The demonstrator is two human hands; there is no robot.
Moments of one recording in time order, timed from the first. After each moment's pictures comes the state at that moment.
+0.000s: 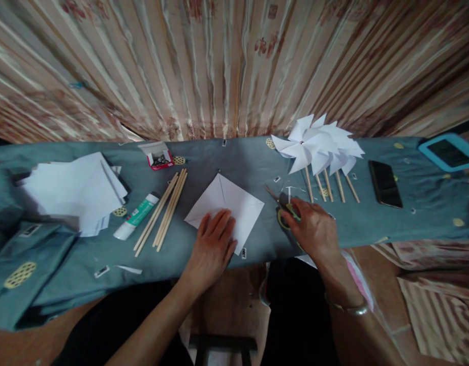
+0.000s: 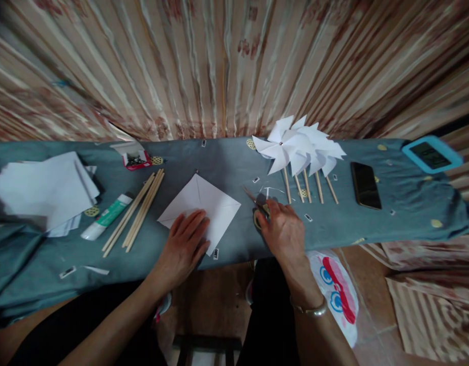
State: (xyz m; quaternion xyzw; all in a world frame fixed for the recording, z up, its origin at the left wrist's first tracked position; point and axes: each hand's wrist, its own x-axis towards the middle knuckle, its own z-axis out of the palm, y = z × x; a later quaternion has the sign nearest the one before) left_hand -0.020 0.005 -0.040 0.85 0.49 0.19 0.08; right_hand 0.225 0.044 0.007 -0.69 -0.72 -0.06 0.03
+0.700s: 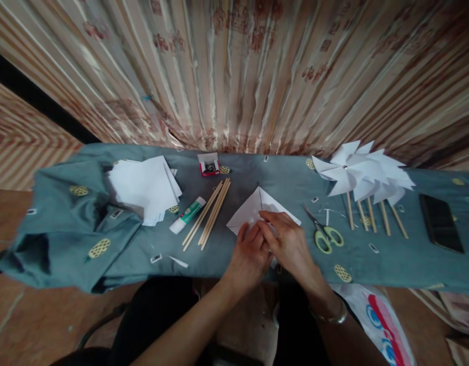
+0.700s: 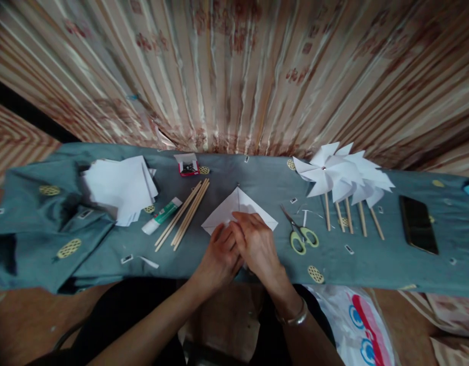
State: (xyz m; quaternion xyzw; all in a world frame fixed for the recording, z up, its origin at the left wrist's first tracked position) left_hand -0.016 0.002 -0.040 0.82 0.50 0.24 0.12; right_hand 0.105 0.055 -0.004 -0.48 -0.82 0.14 0.26
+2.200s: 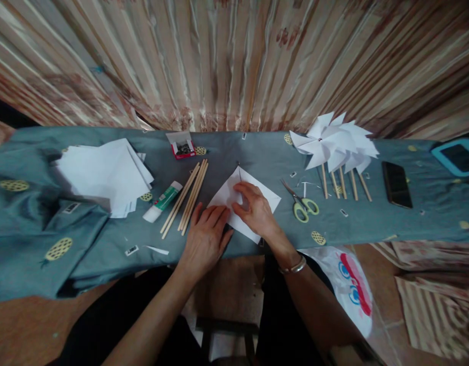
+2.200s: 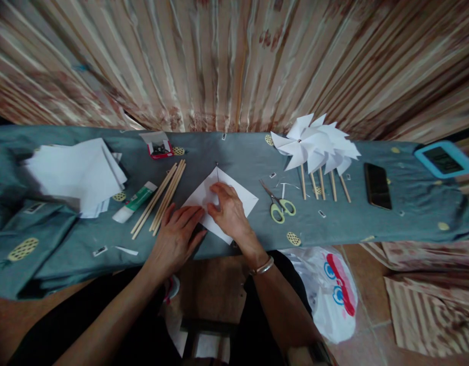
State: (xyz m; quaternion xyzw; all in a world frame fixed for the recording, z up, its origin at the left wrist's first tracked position) left_hand -0.068 -0.004 -0.031 0.82 0.54 0.20 0.08; right_hand 0.097 0.072 -0.039 -0.51 -0.77 0.25 0.29
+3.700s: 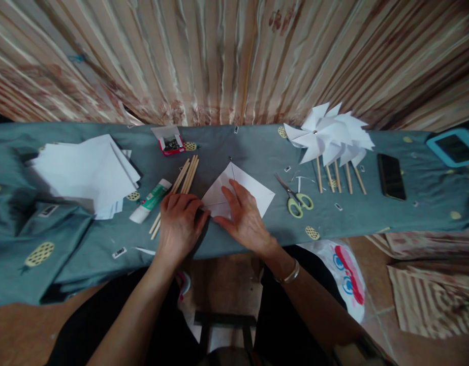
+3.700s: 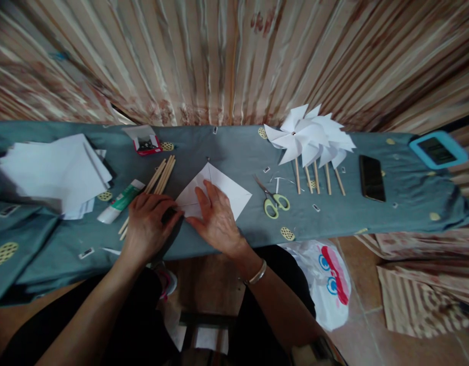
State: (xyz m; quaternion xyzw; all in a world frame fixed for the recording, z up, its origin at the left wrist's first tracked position) left_hand -0.093 0.021 -0.029 0.77 0.60 0.22 0.02; right_hand 0.096 0.040 -0.042 -0.47 -0.84 0.15 0.24
